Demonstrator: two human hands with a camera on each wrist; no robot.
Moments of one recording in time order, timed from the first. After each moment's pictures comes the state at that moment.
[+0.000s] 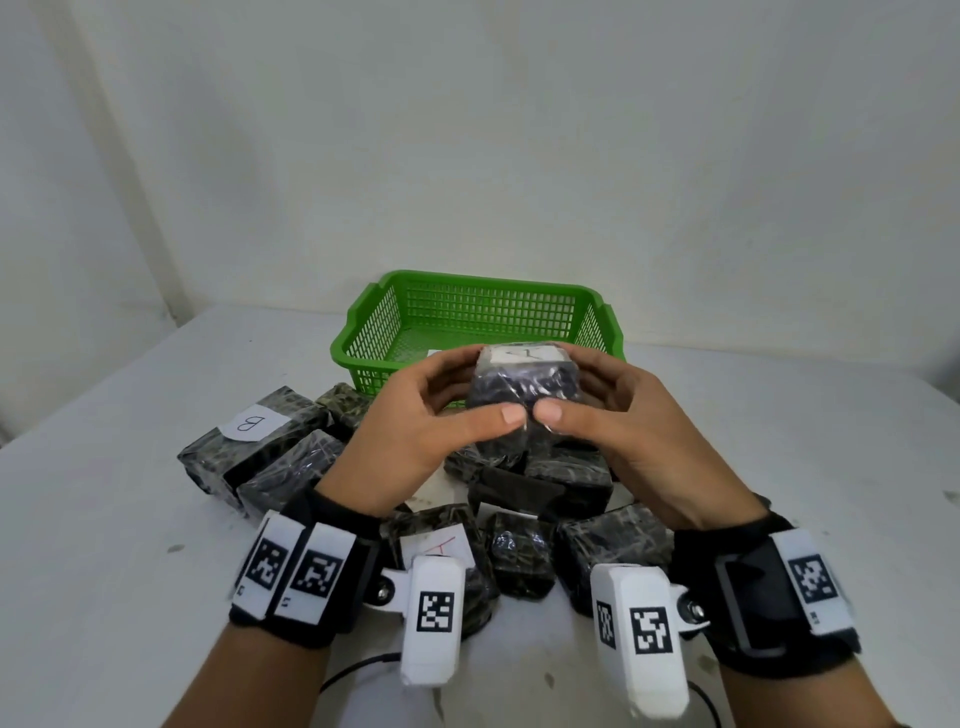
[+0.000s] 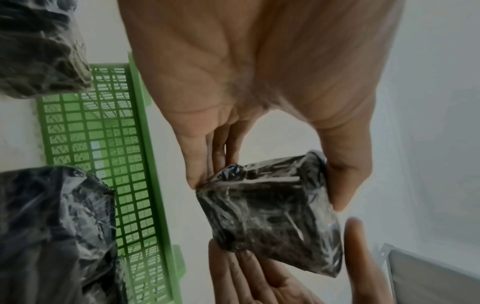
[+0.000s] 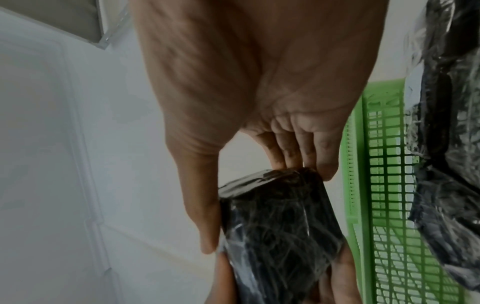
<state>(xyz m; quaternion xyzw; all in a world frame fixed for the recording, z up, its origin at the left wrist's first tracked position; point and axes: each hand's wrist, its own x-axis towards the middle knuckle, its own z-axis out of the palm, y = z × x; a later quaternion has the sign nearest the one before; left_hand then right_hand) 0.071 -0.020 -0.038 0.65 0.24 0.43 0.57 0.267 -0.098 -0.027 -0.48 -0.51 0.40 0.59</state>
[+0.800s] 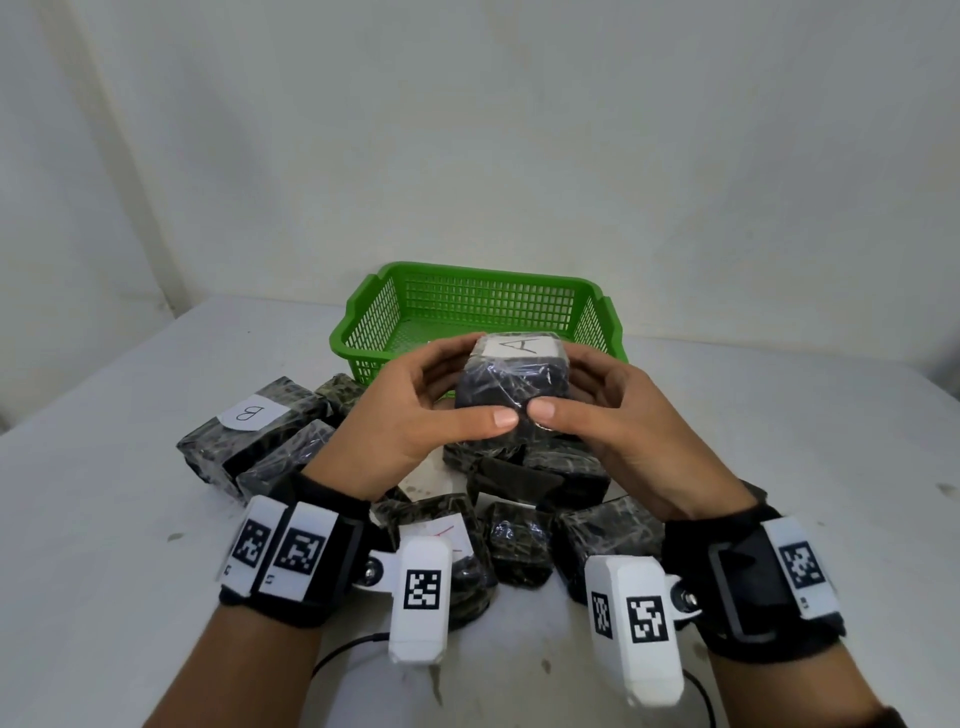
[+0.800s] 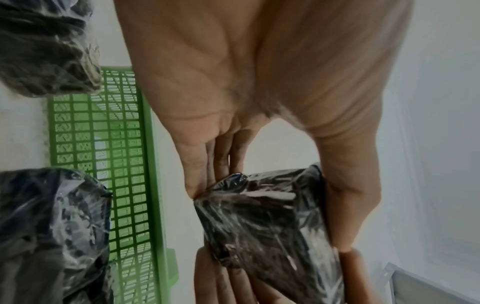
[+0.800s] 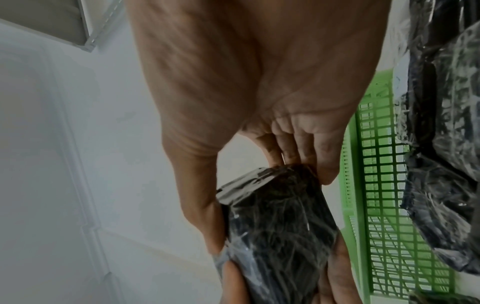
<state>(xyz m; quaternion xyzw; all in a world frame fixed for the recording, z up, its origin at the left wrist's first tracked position) 0.064 -0.019 -0.034 0.66 0.24 0.40 0.59 0.267 -0.095 -0.032 -0.48 -0.52 0.43 0.56</state>
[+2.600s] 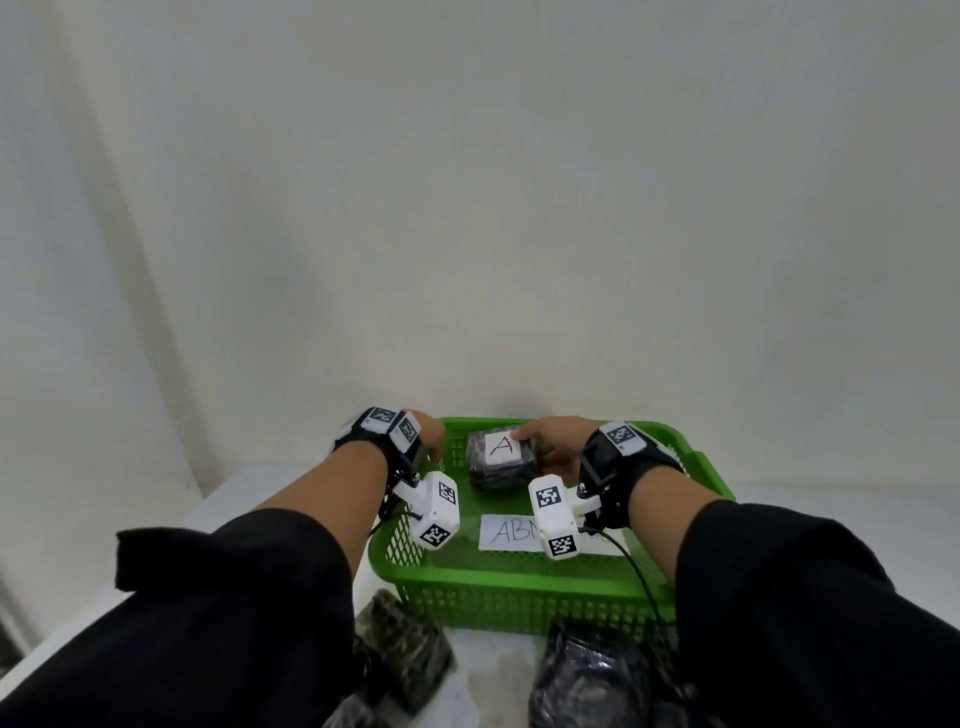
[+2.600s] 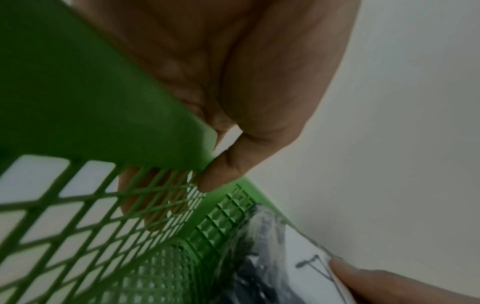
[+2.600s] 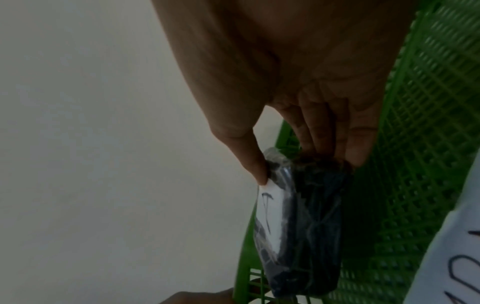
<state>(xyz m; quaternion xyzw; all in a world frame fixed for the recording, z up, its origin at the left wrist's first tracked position) 0.107 0.275 0.014 0.82 0.55 -0.13 0.10 0.283 0.205 -0.017 -0.69 -0.36 0.48 0.40</state>
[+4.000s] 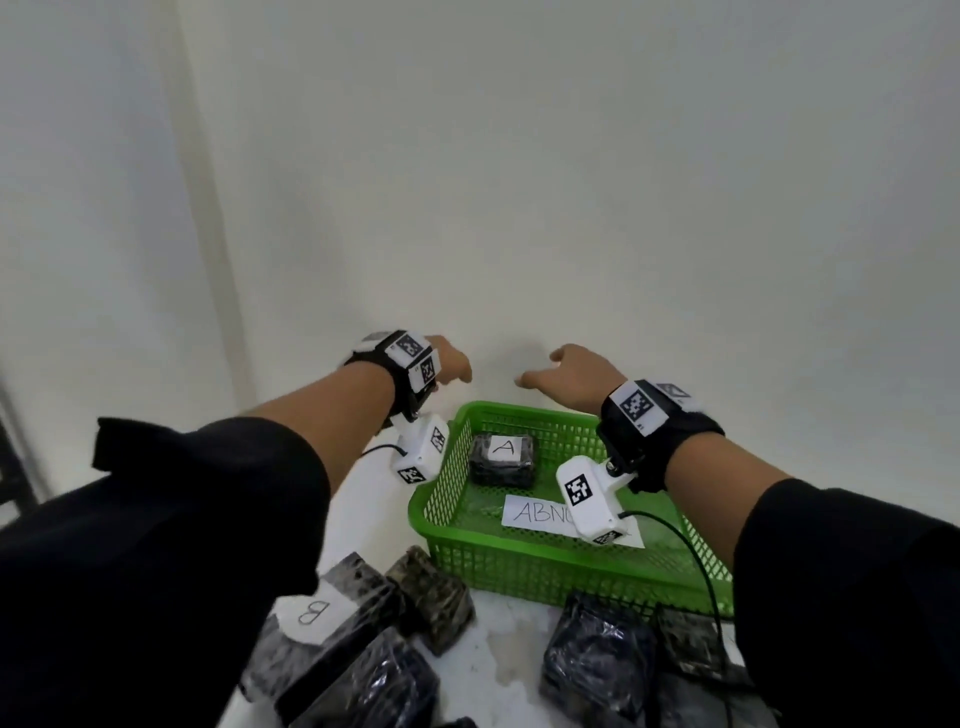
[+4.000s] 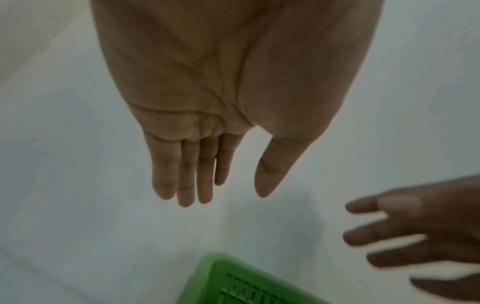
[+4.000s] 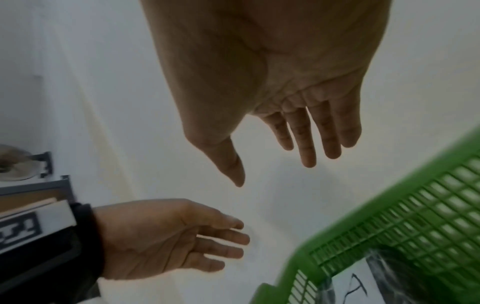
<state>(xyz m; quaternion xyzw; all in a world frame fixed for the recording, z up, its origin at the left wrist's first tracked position) 0.072 0.267 0.068 0.78 0.60 0.07 0.16 0.240 0.170 0.064 -0.75 -0.59 0.15 0.25</state>
